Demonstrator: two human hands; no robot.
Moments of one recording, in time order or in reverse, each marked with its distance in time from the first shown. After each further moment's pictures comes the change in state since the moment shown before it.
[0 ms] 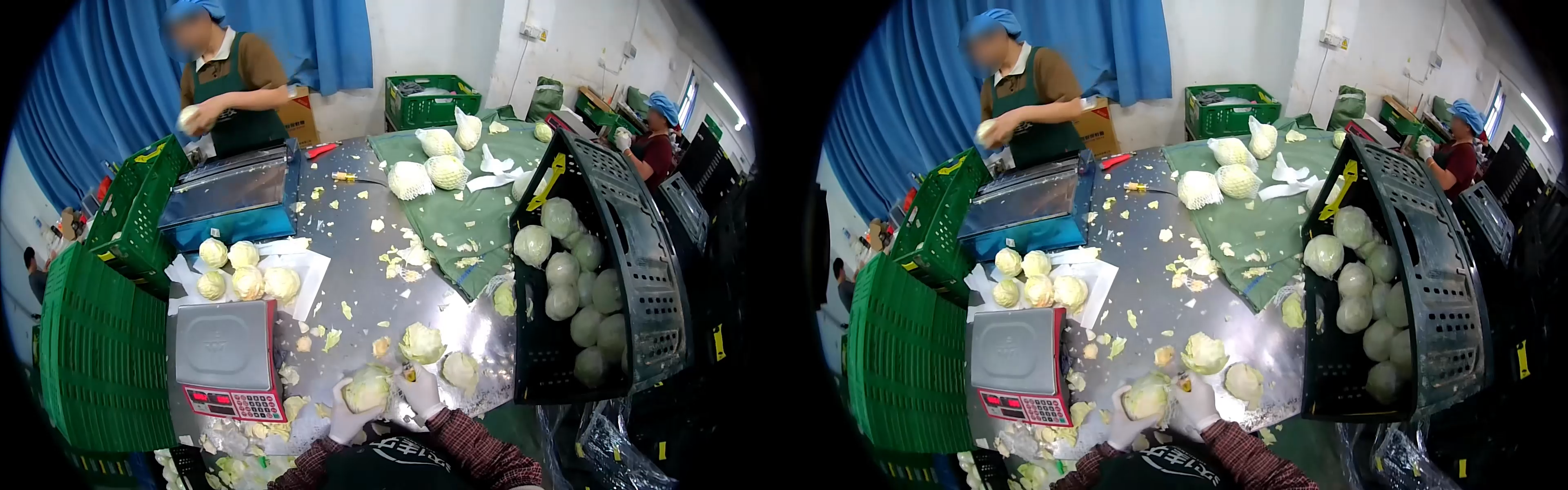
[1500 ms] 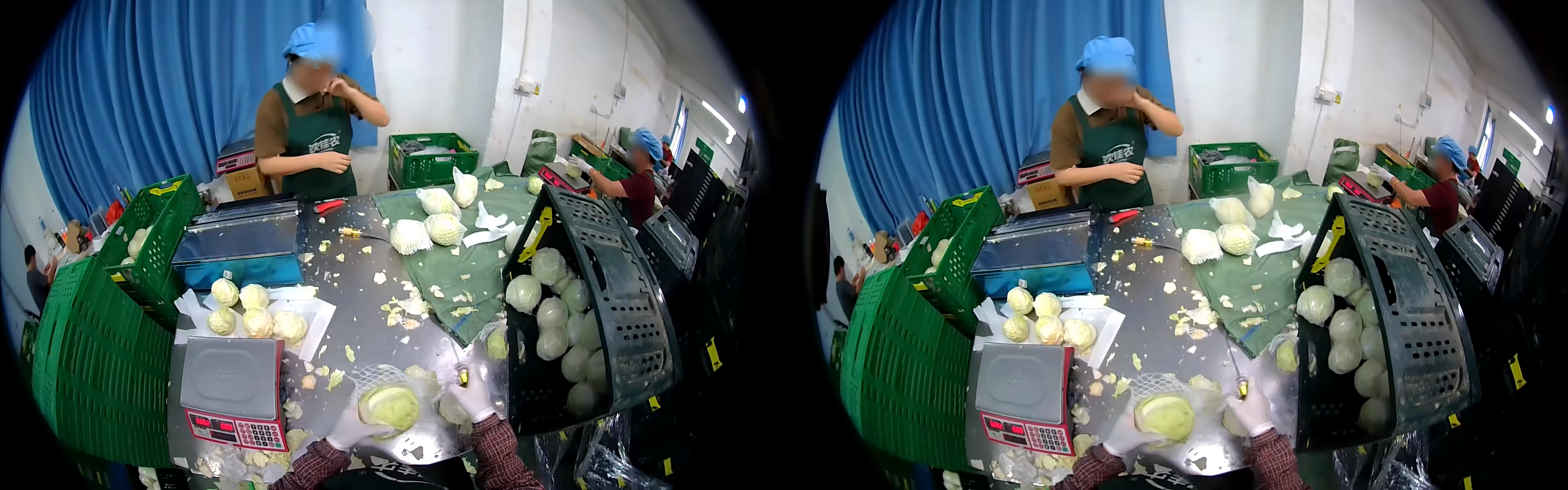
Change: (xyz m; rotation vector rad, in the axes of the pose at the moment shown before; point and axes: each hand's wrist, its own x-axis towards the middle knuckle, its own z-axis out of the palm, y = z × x) left_hand 0.044 0.073 0.004 -0.212 -0.362 0.053; right_hand 0.010 -0.061 -0.102 -0.496 0.355 -0.214
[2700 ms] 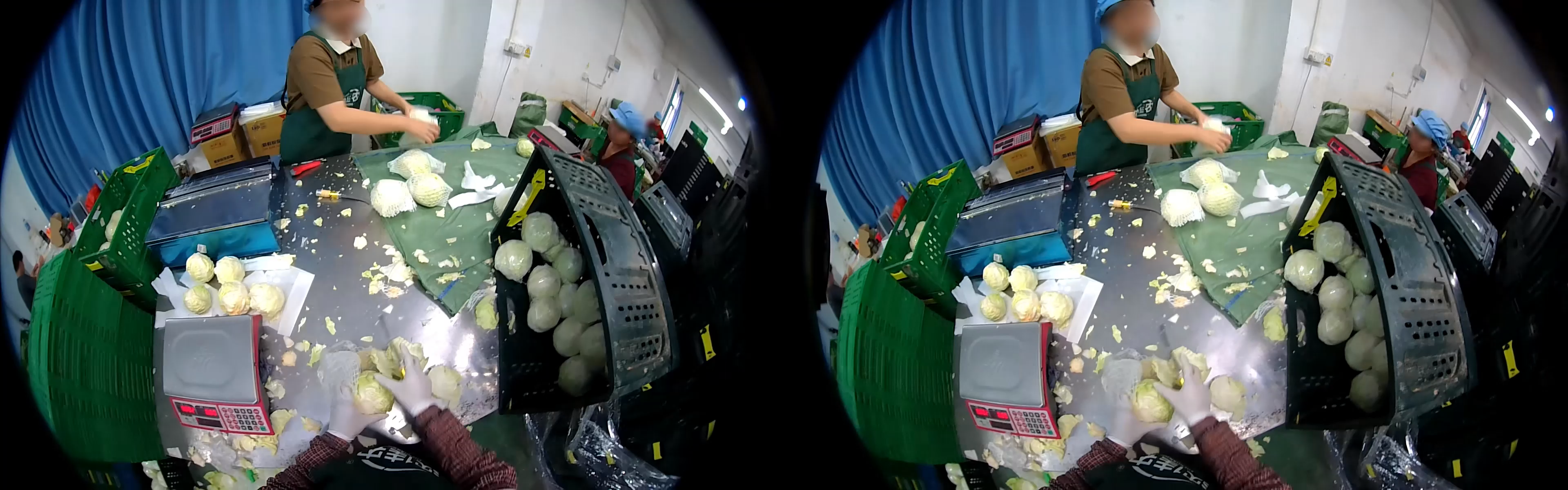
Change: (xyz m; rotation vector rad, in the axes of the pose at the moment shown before) left_hand -0.012 -0.083 0.003 1.037 0.261 -0.009; right_hand -0.022 -0.016 0.084 -0.004 -0.094 -0.128
